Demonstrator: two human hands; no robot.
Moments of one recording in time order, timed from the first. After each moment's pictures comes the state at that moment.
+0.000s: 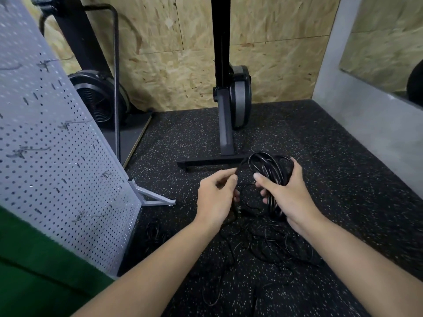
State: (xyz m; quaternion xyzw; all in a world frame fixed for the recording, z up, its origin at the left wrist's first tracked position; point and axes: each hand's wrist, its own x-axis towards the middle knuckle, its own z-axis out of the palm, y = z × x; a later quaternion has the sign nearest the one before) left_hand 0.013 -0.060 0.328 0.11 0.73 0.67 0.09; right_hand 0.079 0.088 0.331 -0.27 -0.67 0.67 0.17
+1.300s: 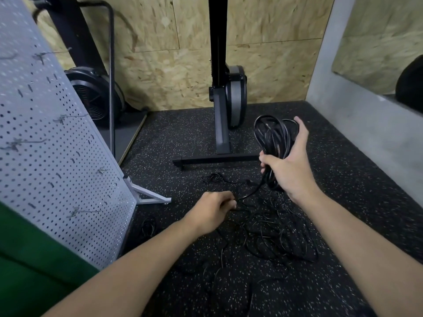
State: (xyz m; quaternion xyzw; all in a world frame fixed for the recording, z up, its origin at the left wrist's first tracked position) left_hand -0.012 -0.092 0.278 0.39 0.86 0.30 0.12; right_hand 0.071 0.099 0.370 -0.17 -0.72 0.61 0.27
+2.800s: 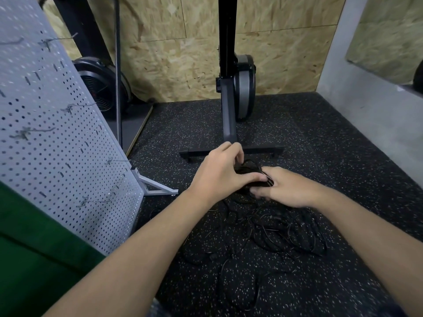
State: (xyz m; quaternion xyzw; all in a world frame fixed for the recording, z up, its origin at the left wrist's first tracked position) left_hand -0.022 -0.080 0.336 0.42 0.83 0.36 -0.10; right_hand 0.067 0.097 0.340 -0.07 -0.94 0.33 -0.10
